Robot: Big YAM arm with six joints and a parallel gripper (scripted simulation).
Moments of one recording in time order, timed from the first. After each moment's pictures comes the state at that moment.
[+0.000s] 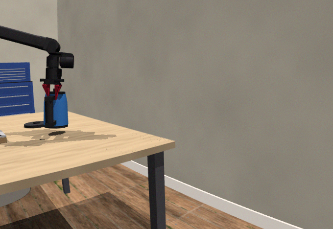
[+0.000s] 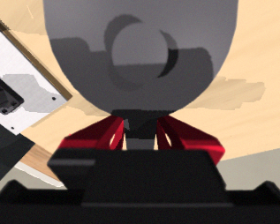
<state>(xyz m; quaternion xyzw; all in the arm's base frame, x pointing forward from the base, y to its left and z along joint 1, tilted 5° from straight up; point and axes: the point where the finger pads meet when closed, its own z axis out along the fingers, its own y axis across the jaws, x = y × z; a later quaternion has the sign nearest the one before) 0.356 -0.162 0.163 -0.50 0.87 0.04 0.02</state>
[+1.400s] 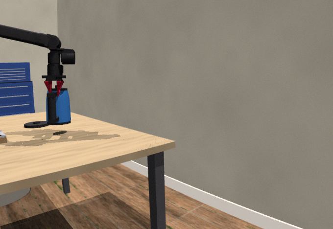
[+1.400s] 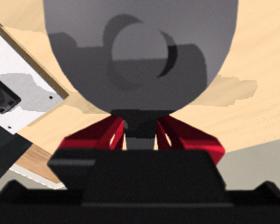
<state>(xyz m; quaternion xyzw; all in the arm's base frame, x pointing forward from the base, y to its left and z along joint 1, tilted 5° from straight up) 0.366 -0.167 0.179 -0.50 0.87 0.03 0.03</state>
